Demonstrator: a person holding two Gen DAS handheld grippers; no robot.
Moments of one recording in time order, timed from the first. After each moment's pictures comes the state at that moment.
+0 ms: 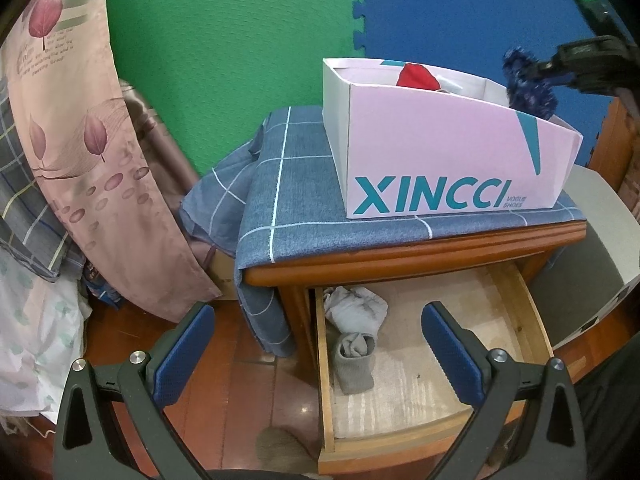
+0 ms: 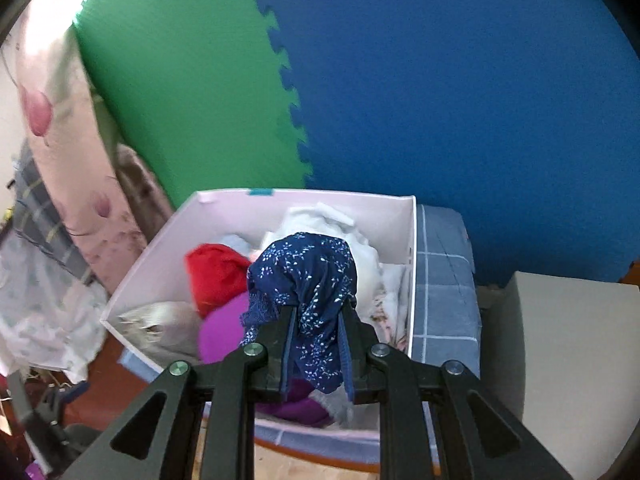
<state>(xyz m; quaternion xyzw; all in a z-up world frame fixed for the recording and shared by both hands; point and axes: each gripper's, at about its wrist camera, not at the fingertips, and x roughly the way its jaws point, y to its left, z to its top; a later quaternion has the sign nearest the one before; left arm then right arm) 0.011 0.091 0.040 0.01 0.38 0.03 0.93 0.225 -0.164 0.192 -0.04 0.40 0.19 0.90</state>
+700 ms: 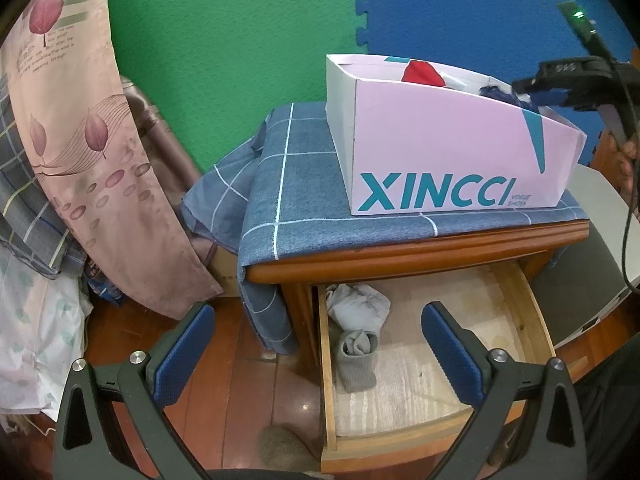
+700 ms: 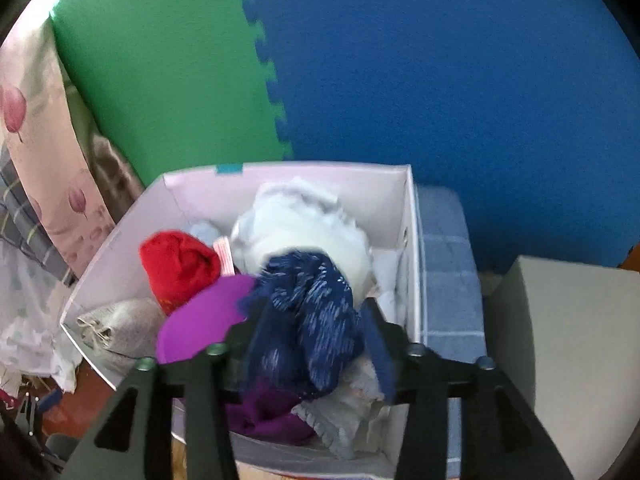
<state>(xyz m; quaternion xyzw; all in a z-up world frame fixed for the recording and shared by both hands) 0.014 0.094 0.040 0.01 0.38 0.03 0.92 0.229 -0.169 0.173 -0.03 0.38 0.17 0.91</state>
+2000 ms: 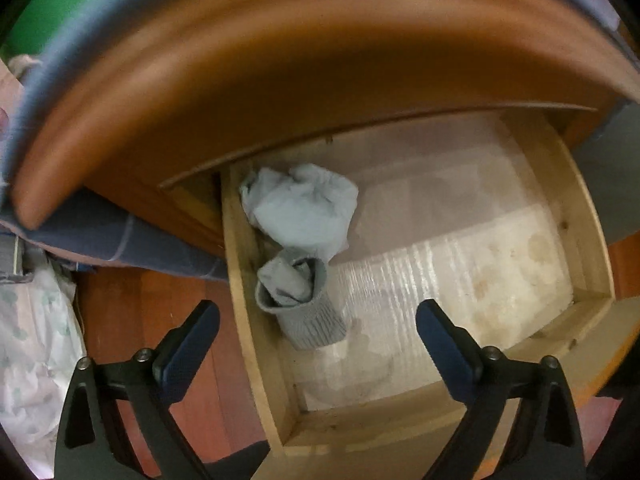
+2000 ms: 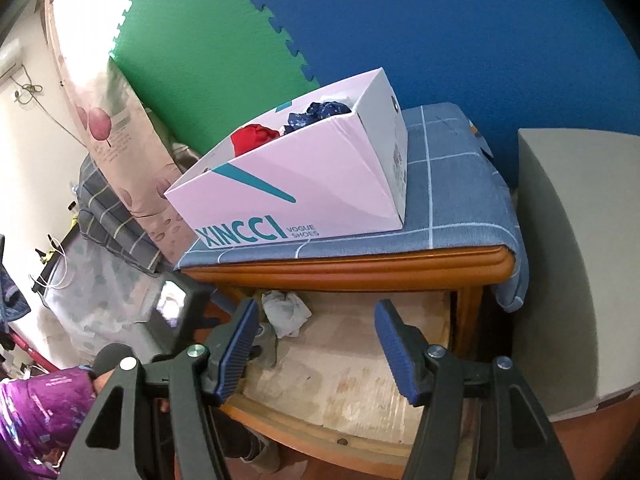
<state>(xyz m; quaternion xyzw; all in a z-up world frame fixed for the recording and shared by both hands) 0.092 0.022 -0.105 0.09 0.58 0.00 0.81 0.067 -0.278 0.088 0.10 0.39 0.29 0.87</state>
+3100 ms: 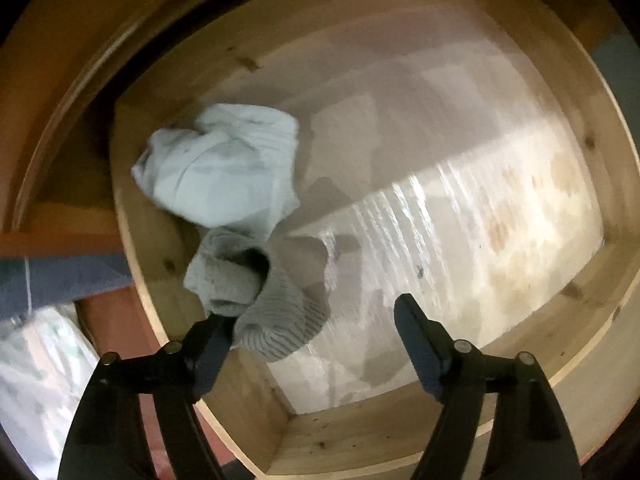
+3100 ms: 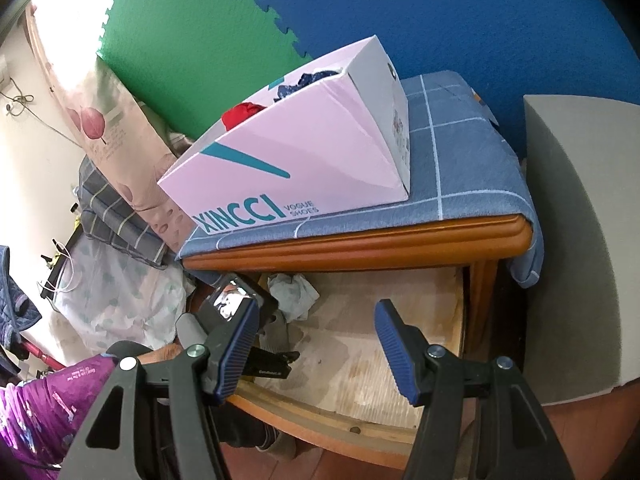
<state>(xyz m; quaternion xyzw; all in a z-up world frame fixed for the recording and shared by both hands) 0.116 -0.023 -0.176 0.18 0.67 -0.06 0.71 0.076 -0.269 0.071 0.11 0.43 0.29 0.85</state>
